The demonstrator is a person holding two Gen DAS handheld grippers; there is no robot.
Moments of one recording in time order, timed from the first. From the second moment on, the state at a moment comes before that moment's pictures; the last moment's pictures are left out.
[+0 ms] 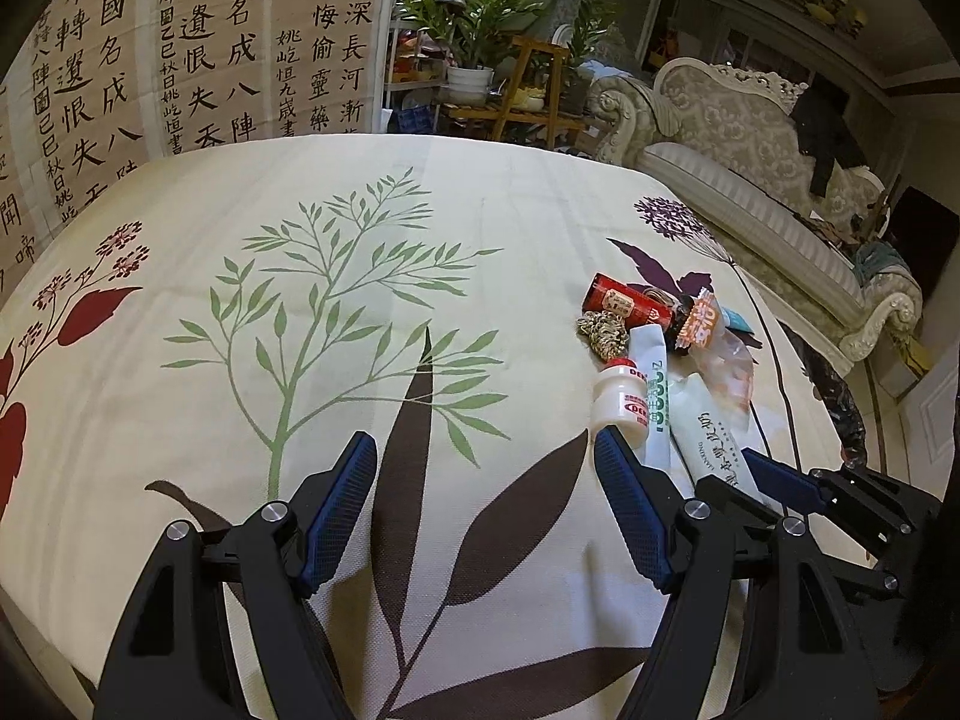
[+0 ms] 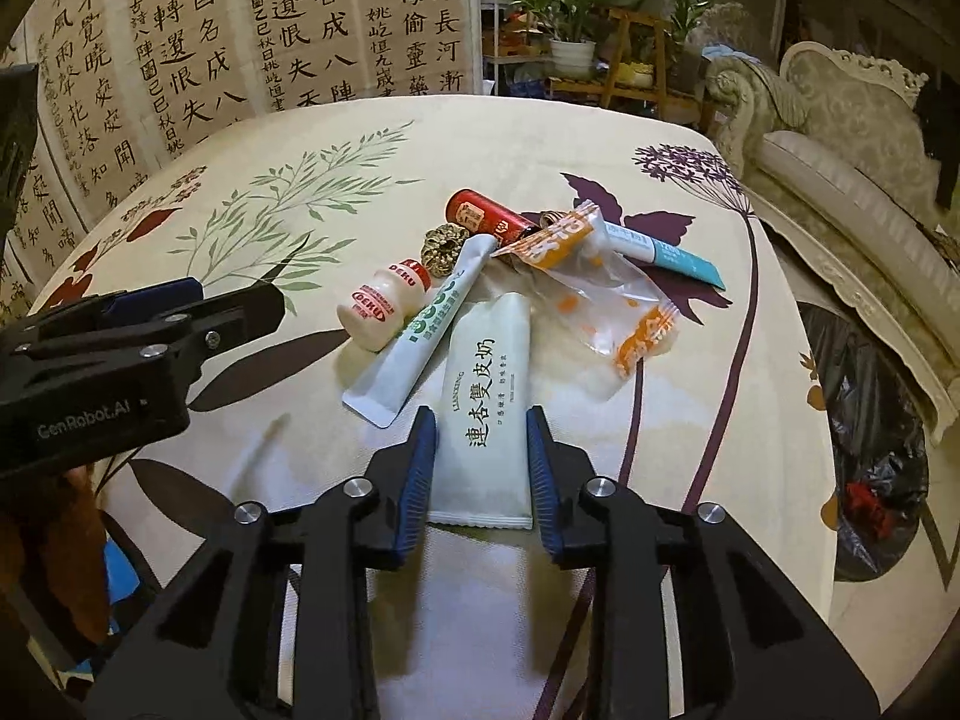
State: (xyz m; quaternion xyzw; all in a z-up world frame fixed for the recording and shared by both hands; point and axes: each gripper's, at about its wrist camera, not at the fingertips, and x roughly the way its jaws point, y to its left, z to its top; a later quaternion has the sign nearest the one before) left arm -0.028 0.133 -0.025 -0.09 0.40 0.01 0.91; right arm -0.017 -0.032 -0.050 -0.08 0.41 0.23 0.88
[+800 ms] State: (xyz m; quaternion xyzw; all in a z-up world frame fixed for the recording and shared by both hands) left arm -0.031 0.143 -0.024 -0.10 0.40 0.03 0.91; right arm -0.020 -0.022 -0.049 -0.04 0.42 0.26 0.87
